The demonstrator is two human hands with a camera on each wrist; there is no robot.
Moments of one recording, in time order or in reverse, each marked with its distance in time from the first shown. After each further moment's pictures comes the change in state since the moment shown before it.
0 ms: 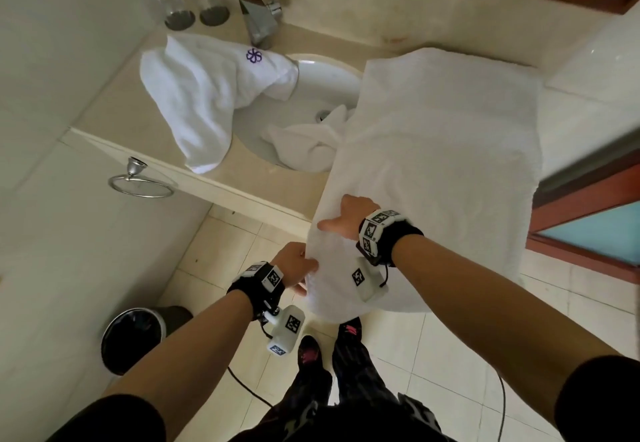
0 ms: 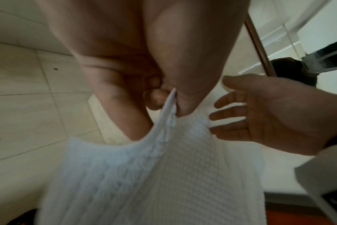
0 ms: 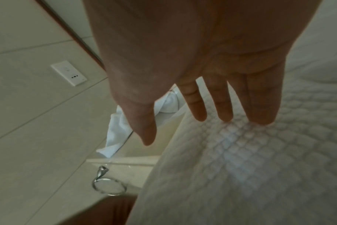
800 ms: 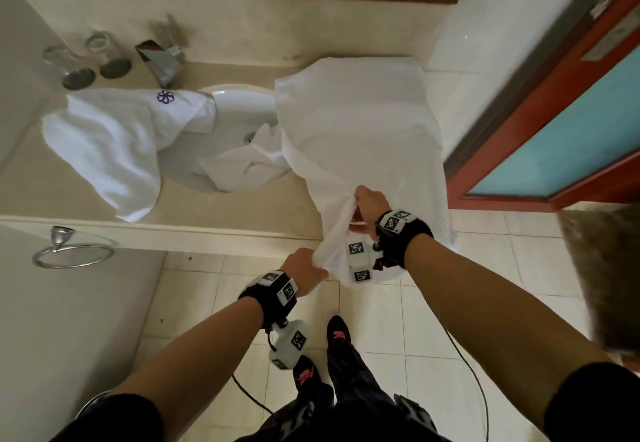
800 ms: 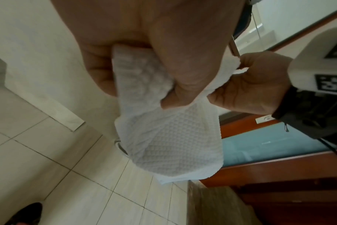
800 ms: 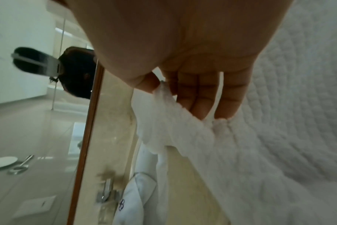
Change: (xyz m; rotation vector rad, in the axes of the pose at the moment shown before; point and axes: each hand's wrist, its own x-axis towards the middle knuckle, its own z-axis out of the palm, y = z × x) left_hand 0.004 0.049 0.076 0.506 -0.029 0.239; right_hand -0.070 0.096 -0.020 1.404 0.293 0.321
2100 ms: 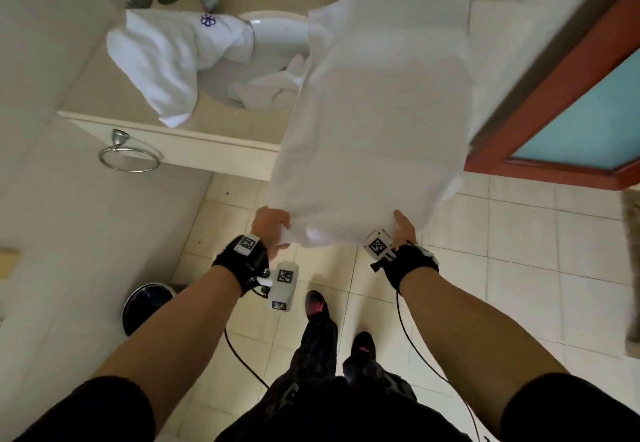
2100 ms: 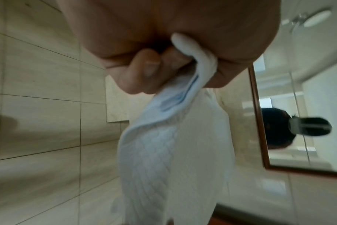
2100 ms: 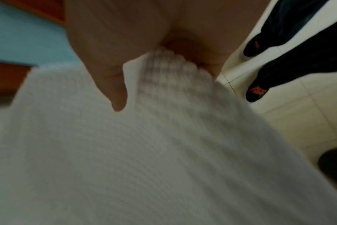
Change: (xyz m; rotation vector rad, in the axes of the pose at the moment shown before) left_hand -0.119 -0.034 0.059 -1.058 0.473 -0.351; right_hand -0.056 0.212 -0.072 0.596 0.007 0.269
